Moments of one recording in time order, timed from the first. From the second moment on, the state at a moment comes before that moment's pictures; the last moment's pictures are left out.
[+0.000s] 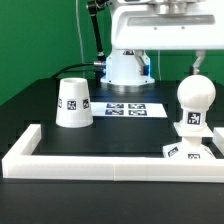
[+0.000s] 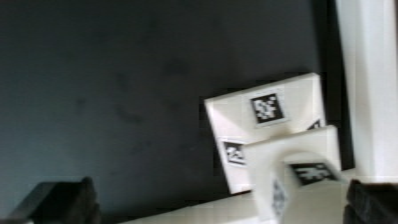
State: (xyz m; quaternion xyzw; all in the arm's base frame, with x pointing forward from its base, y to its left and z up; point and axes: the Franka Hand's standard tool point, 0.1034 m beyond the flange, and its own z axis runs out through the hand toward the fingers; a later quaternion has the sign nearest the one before) arm 0.538 0.026 0.145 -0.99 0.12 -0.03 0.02
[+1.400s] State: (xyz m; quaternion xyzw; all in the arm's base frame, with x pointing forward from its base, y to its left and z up) arm 0.483 -0.085 0.135 -1.00 0.09 -0.03 0.01
